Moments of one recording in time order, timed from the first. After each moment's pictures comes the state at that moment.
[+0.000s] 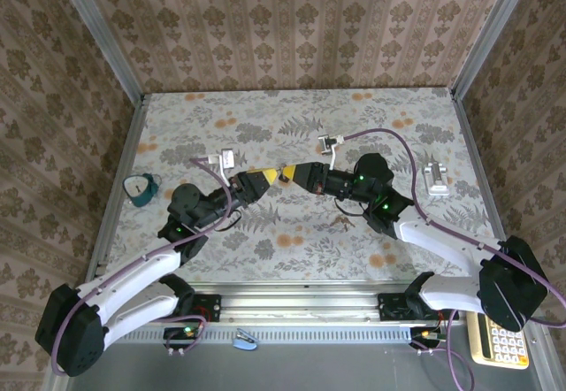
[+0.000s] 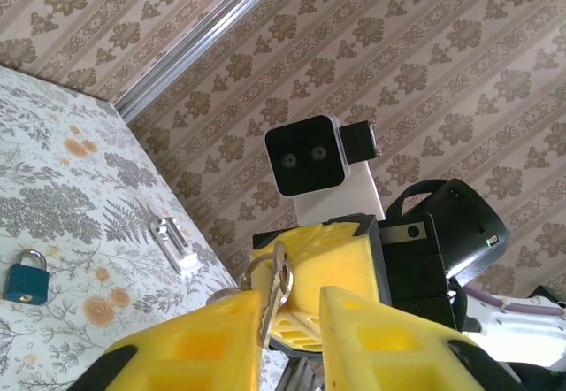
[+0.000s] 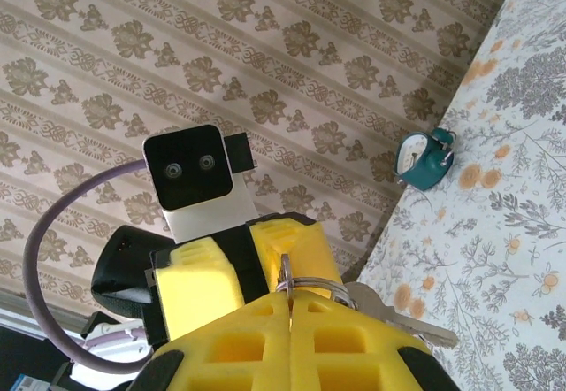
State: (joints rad) left arm -0.69 0.91 0.45 0.66 0.45 -0.97; right arm 0.66 1.22 0.72 0.54 -0.54 1.08
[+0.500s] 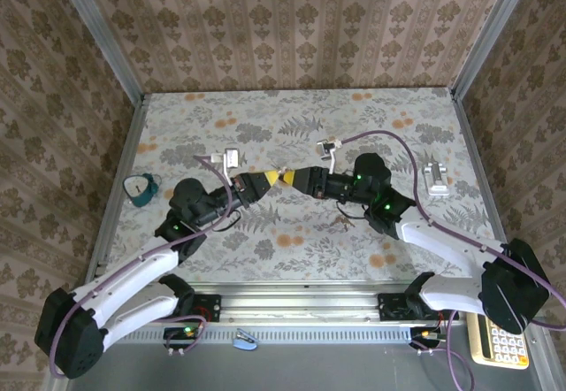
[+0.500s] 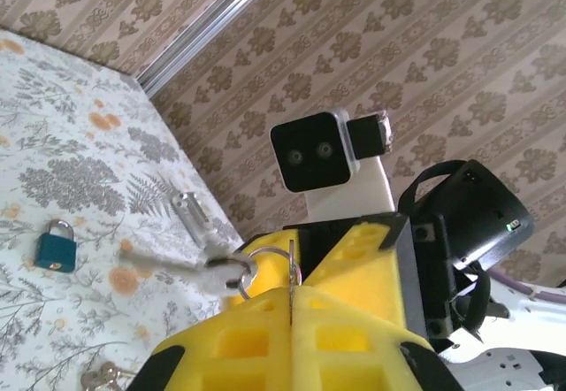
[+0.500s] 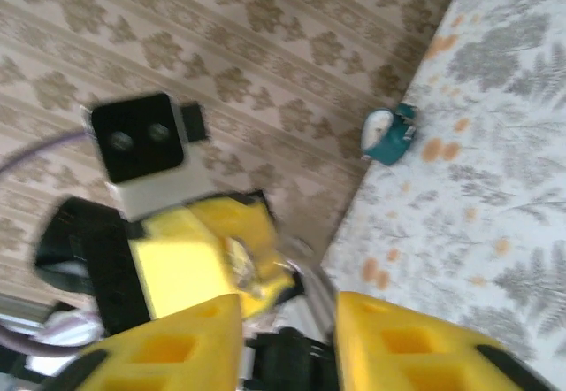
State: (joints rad) left arm -0.68 0.88 0.53 0.43 0.47 -0.90; right arm 0.64 1.19 0.72 0.37 -0.55 0.99
